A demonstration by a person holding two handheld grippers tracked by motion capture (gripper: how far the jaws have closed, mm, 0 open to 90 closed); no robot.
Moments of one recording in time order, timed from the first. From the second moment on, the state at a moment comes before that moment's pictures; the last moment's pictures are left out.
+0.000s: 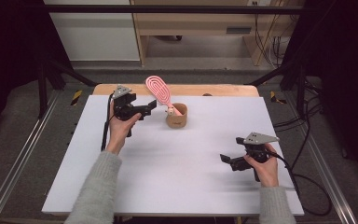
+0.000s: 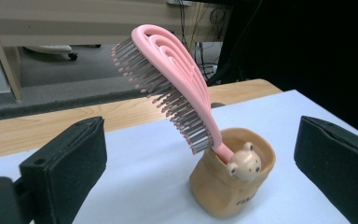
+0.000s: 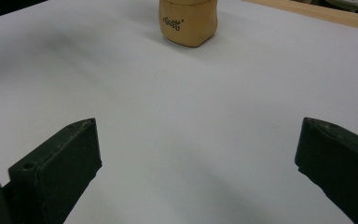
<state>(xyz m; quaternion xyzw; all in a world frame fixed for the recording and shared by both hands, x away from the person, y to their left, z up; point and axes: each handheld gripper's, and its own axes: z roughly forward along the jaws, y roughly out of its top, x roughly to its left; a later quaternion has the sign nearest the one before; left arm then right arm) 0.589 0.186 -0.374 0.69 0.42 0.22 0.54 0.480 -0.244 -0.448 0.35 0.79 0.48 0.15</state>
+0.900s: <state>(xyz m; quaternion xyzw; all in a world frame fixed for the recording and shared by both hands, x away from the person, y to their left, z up) 0.521 0.213 -0.378 0.72 0.35 0.25 0.54 0.480 -0.243 -0.448 0.36 0.78 0.48 0.15</state>
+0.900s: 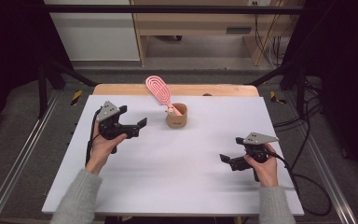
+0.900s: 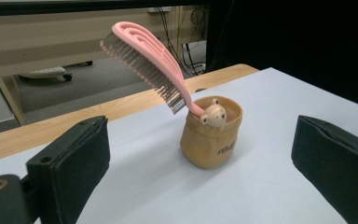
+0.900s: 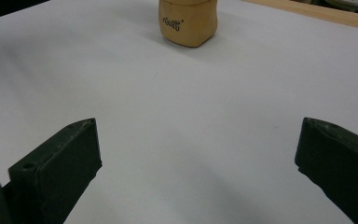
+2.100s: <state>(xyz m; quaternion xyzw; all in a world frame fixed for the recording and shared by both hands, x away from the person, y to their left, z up) 0.471 0.274 -0.443 0.73 0.41 0.24 0.49 0.480 -0.243 -0.450 0.36 0.79 0.48 0.15</state>
